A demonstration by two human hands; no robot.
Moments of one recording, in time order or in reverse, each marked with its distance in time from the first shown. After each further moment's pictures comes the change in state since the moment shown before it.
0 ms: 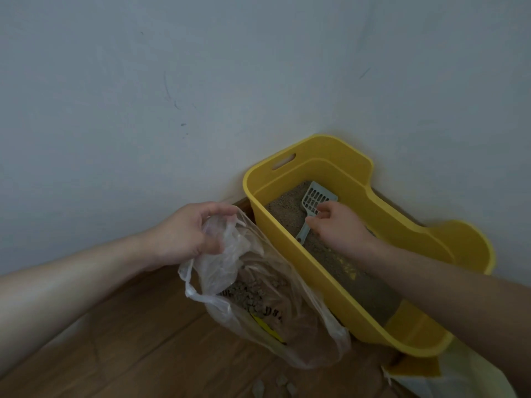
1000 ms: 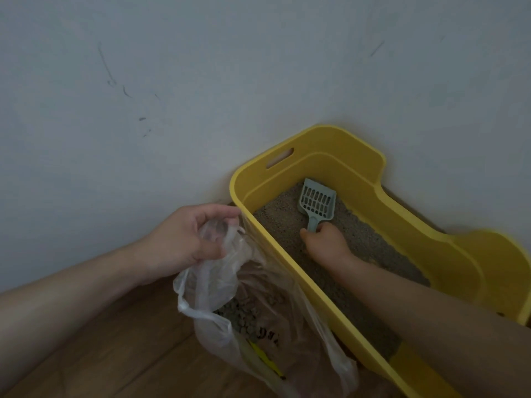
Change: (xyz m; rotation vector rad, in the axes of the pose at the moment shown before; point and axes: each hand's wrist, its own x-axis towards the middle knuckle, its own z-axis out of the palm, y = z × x) left_hand 0.047 -0.004 0.015 -0.067 0.004 -0.021; right_hand 0.079 0.052 0.047 0.090 0.017 0.269
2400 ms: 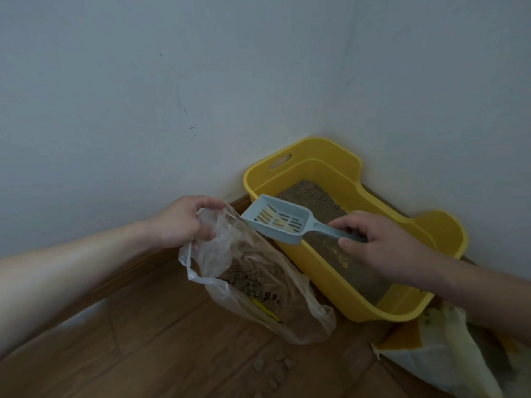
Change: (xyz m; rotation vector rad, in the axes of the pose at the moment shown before) left_hand -0.068 0.011 -0.018 0.174 0.088 -0.030; right_hand -0.192 0.002 -0.112 -0.343 -0.078 -0.600
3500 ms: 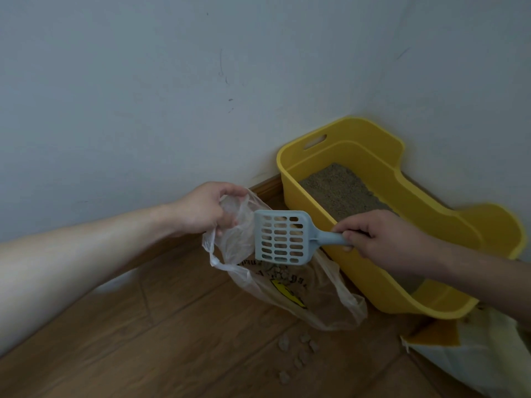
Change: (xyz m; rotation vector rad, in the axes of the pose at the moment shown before) left_hand -0.007 -0.025 -0.008 0.007 -0.033 -0.052; right_hand 0.026 -0.021 0.037 -0.099 -0.210 -0.028
